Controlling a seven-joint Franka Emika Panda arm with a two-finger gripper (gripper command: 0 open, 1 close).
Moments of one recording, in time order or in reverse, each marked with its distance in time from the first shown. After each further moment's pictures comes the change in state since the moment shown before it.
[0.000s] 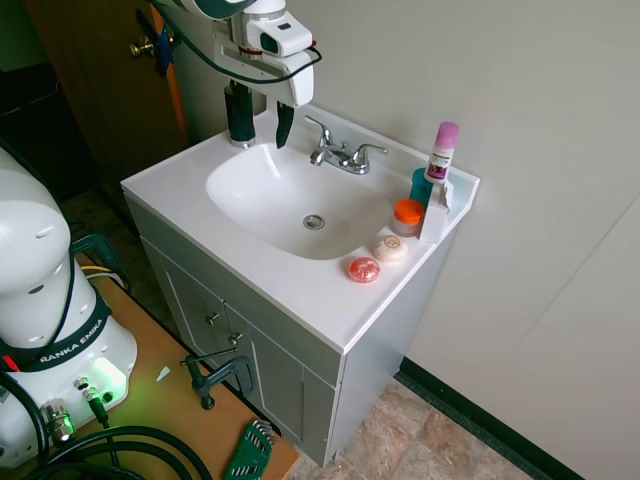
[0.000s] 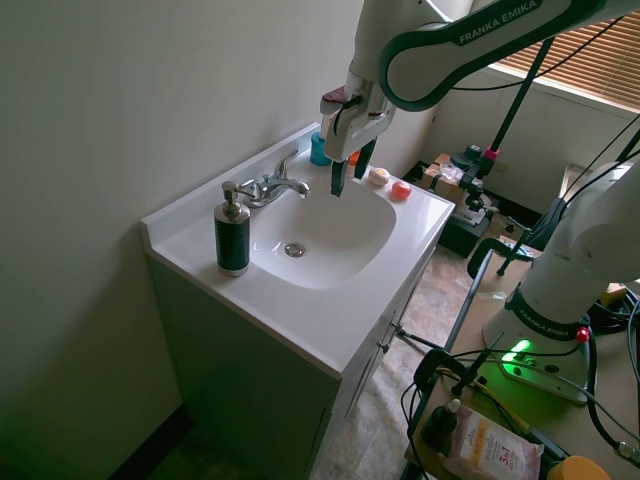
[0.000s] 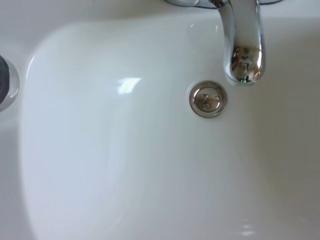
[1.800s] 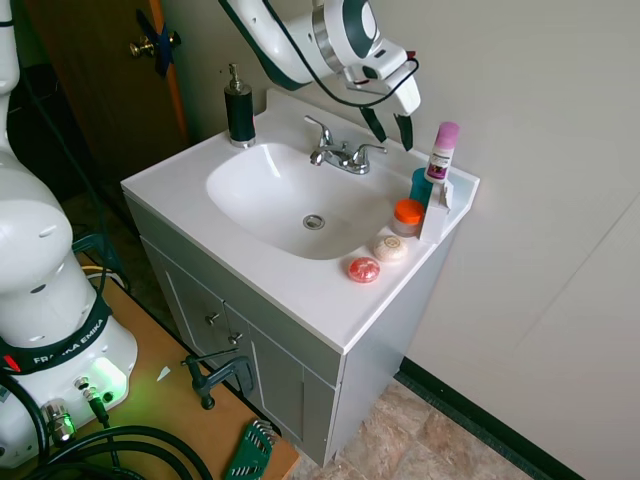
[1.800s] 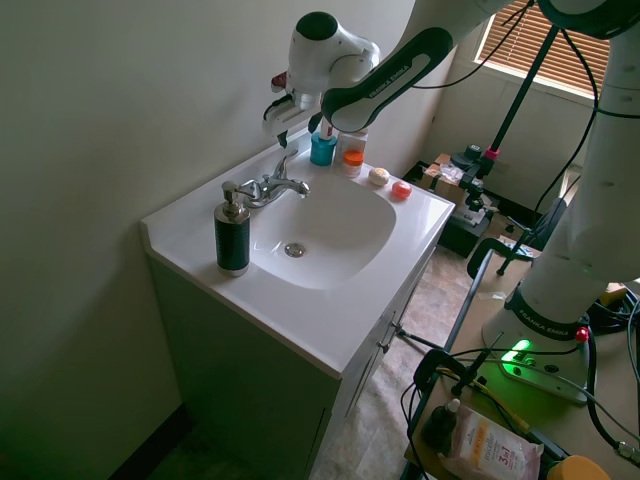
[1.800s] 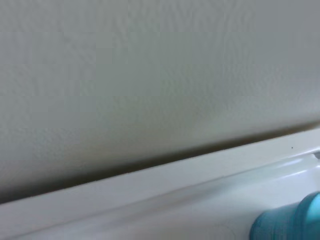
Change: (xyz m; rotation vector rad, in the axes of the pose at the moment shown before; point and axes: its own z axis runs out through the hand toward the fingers) arm 0.193 -0.068 0.077 -0.014 0.495 0.246
